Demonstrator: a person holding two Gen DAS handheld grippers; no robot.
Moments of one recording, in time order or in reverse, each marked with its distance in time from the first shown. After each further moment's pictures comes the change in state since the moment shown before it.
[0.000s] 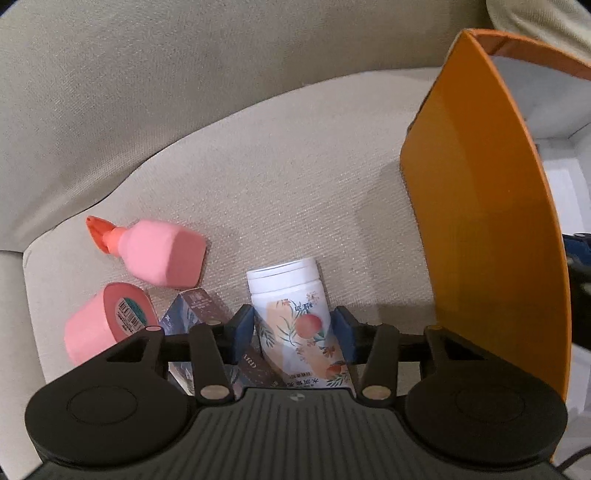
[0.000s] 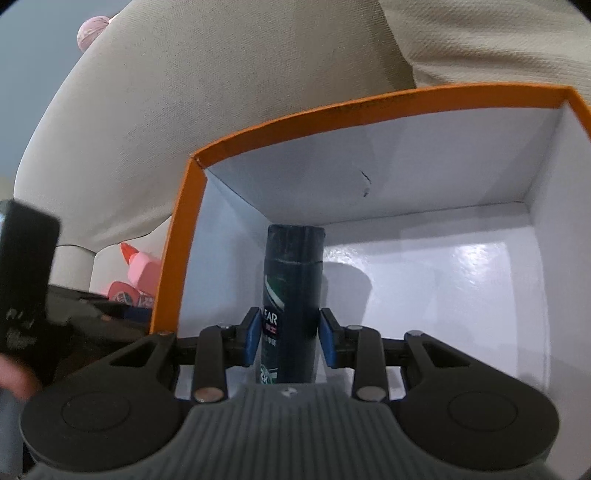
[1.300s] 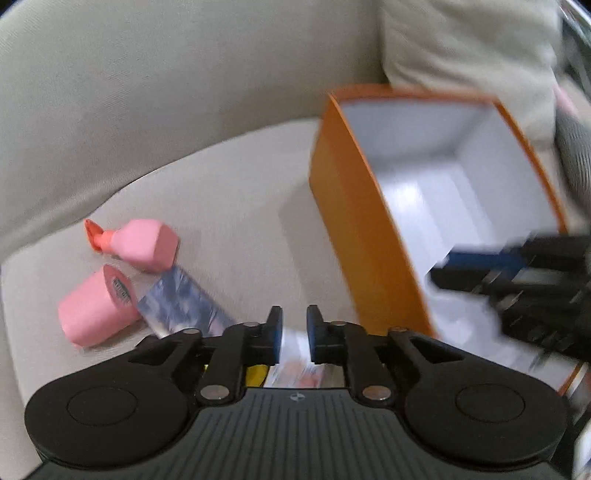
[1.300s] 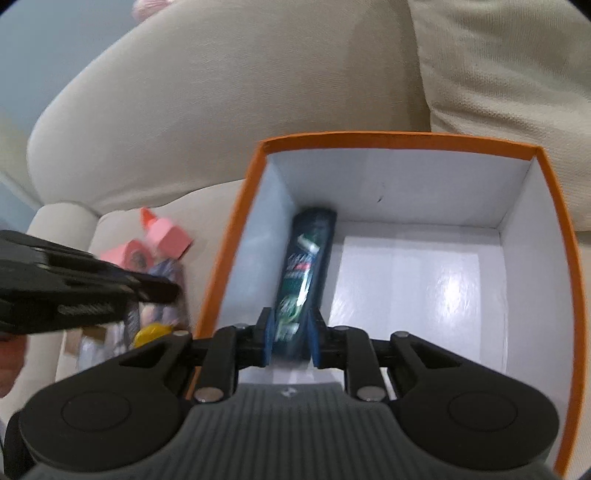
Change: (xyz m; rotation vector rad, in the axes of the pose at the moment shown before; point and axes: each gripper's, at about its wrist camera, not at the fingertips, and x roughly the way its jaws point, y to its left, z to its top) left arm -0.068 -0.005 -0.067 0.090 -0.209 -0.161; right arm -0.065 0.038 -0.048 -0.197 -0.036 -0.085
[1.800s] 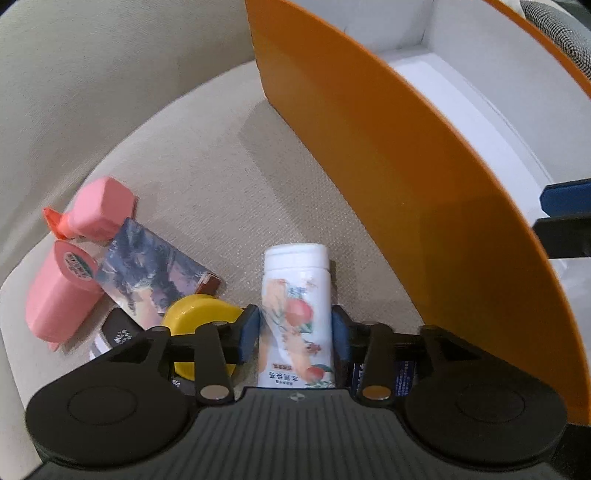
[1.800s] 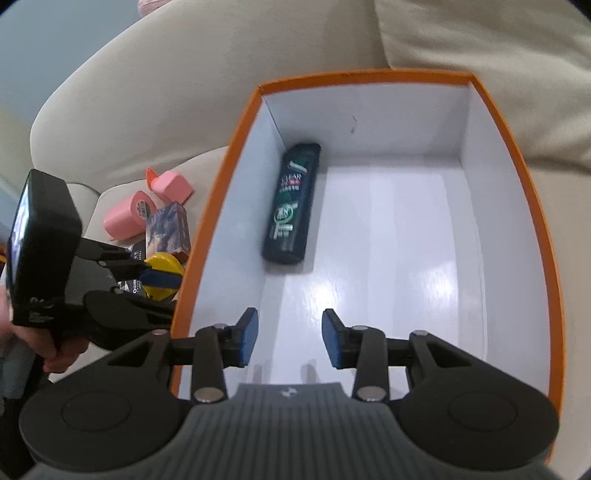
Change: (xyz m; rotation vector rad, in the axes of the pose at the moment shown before) left arm 0.055 -0.024 -0.053 0.210 0.097 0.078; right arm -0.025 0.000 -0.074 0.083 -0.005 -0.045
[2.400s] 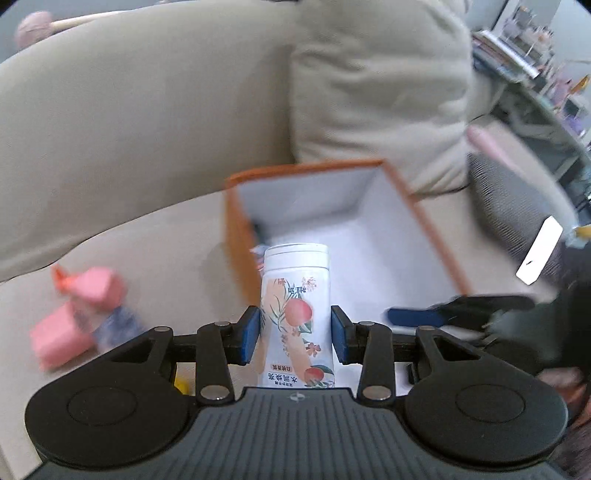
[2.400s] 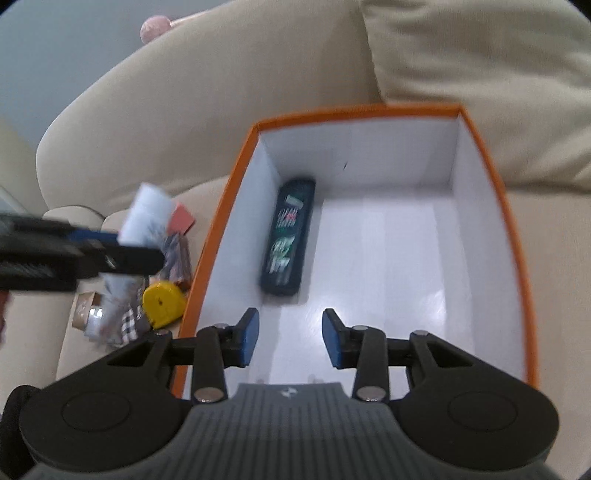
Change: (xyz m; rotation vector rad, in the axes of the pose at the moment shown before) left arm -0.148 0.000 0.050 -0.210 -0.270 -0.256; right arm -0.018 -0.006 0.024 -0.040 -0.089 -0.009
